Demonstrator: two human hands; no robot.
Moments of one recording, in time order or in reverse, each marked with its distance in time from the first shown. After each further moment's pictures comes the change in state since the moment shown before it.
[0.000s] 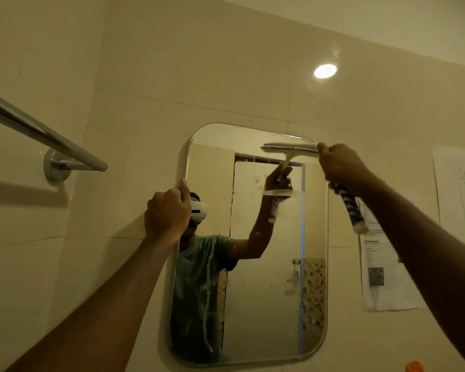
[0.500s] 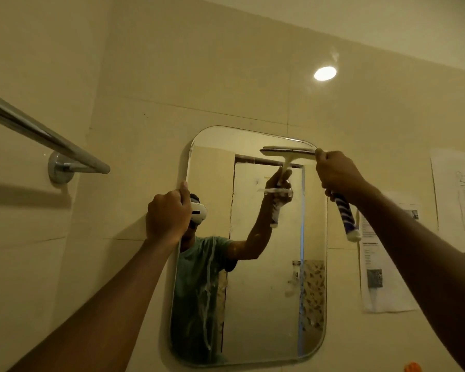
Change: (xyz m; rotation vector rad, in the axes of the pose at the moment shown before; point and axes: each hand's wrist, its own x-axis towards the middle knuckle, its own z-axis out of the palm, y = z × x) left_hand 0.002 -0.001 -0.003 -0.029 -0.022 -0.019; right_hand 0.002 0.006 0.008 -0.010 0.002 -0.061
